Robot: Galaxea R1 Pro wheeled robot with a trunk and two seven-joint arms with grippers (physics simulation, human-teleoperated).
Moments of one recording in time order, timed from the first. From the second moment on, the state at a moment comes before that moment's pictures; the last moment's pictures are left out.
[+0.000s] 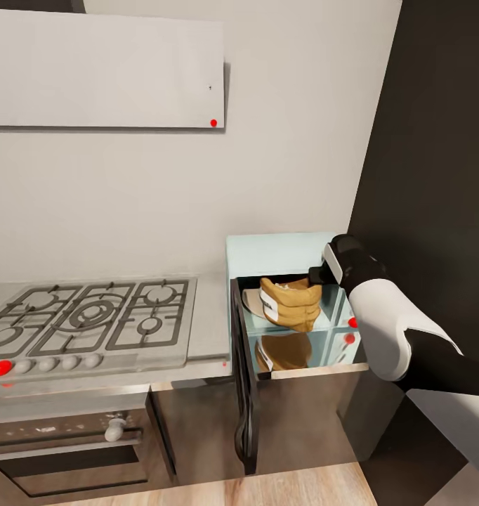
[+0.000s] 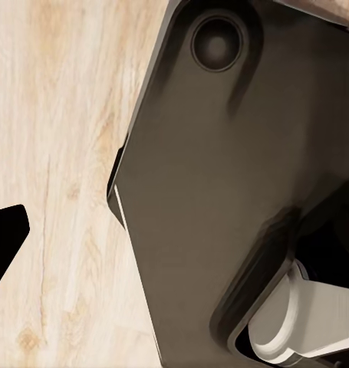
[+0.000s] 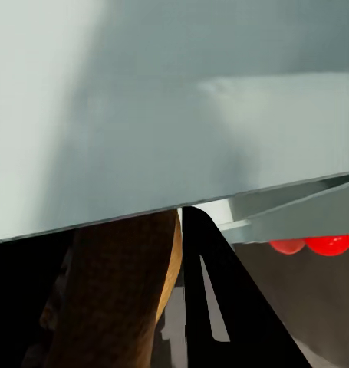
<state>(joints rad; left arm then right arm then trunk) 0.00 -0.02 0.01 -0.04 0.35 -0.05 0.10 -1.37 0.06 -0.26 -0.45 0.27 1.04 -0.07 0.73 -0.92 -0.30</state>
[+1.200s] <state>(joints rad) 0.00 -0.02 0.02 -0.04 0.35 -0.05 0.10 -1.36 0.05 -0.26 -0.47 0.27 1.05 -0.07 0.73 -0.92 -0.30</state>
